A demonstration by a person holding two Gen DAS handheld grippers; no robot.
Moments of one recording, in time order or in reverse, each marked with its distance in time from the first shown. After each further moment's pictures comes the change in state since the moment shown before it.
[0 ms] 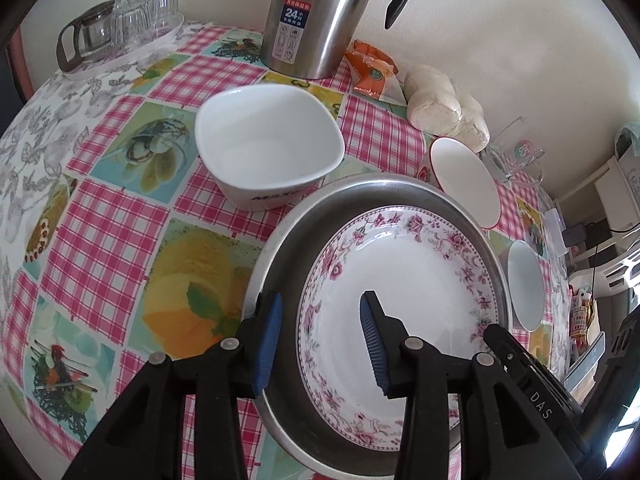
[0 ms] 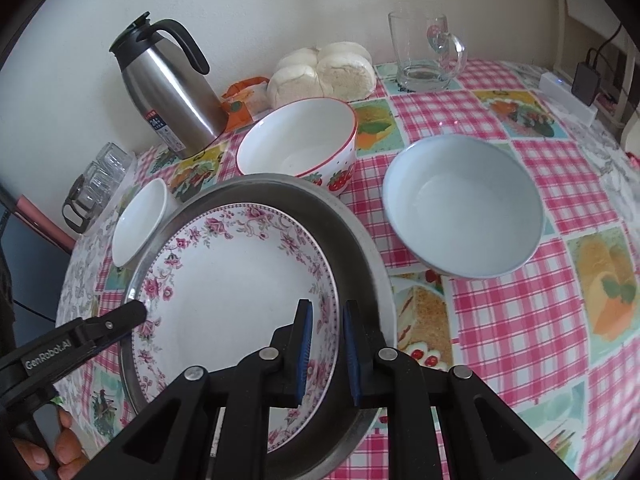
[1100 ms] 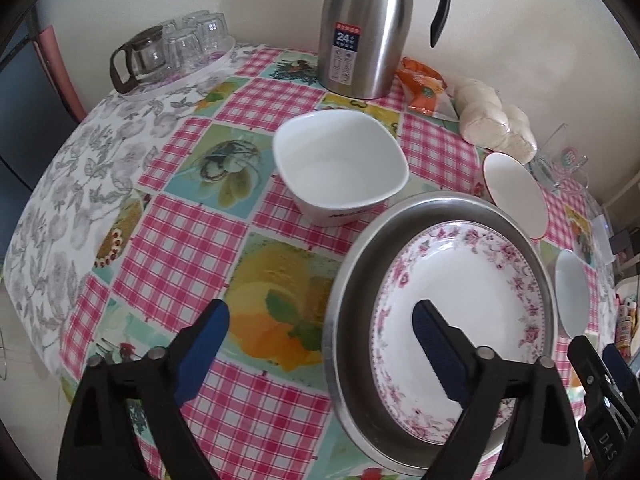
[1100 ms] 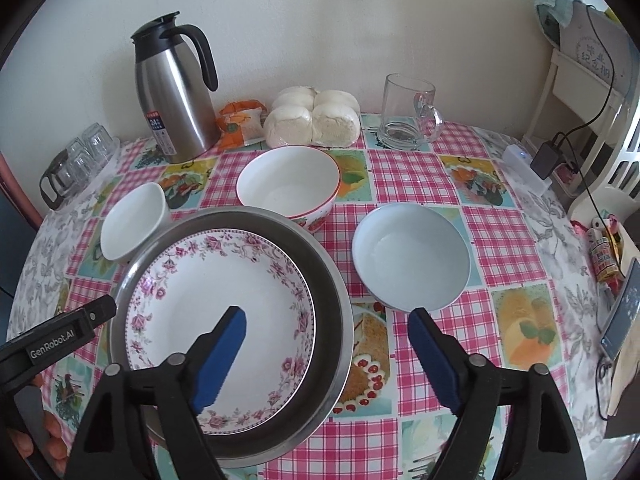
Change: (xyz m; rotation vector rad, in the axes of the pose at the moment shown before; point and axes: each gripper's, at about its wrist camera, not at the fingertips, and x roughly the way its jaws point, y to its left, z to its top) left arm -0.024 0.012 -0.001 -0.002 -0.053 0.237; right arm -0.053 0.030 0.011 -0.147 -0.072 -0.206
